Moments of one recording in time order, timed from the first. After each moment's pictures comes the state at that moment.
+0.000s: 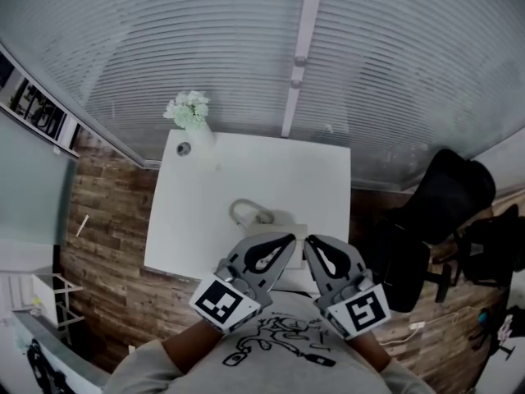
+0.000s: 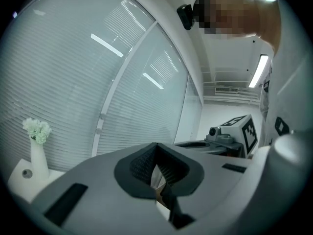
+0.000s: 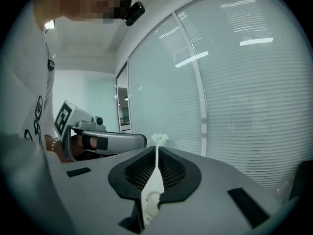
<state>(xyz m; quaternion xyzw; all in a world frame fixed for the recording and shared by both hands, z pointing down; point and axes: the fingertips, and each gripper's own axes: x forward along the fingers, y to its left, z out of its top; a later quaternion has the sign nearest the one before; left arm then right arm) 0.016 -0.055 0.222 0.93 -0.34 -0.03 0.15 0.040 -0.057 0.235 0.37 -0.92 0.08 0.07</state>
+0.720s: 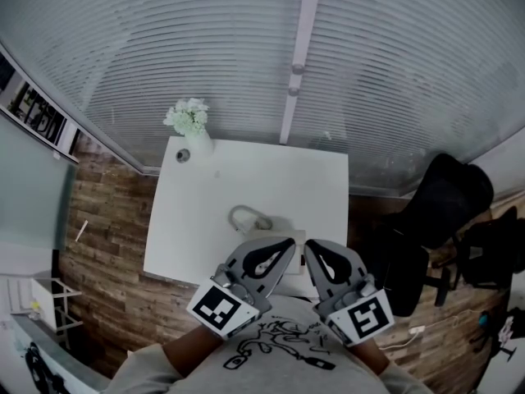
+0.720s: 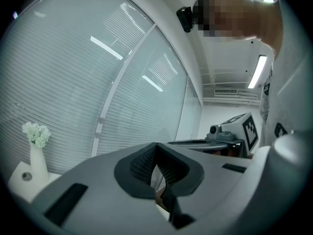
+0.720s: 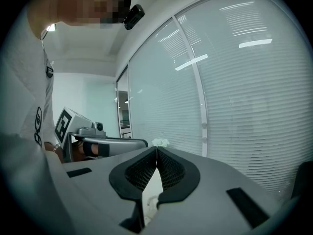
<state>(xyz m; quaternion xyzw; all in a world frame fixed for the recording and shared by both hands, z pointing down) 0.017 -0.055 0.210 0.93 -0.35 -0.03 0.14 0.039 -0.058 0.213 0.38 -0.92 0.07 0.06</state>
